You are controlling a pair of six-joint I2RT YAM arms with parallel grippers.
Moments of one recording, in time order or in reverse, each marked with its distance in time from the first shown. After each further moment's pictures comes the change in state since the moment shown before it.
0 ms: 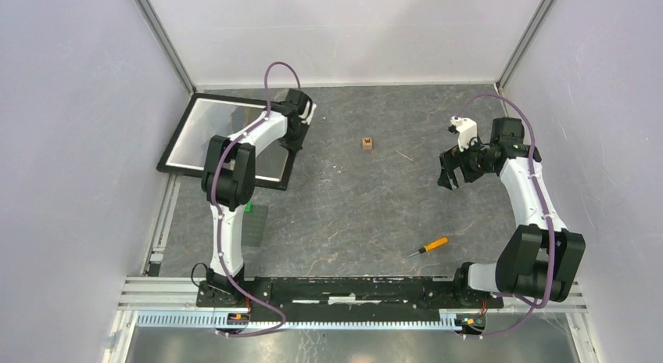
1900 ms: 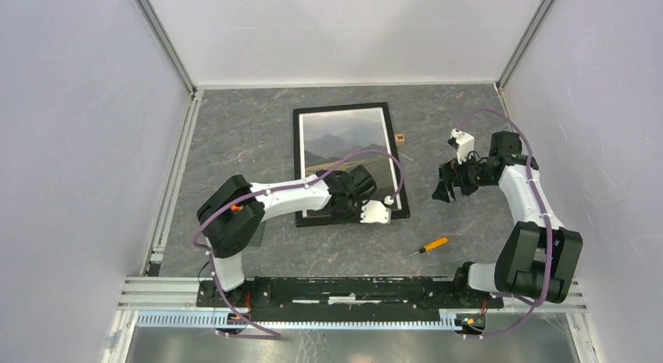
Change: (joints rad) left arm -0.642 -0.356 -0.512 0.045 0.241 0.674; right arm -0.039 -0.003 -0.118 -0.011 -0.137 -0.013
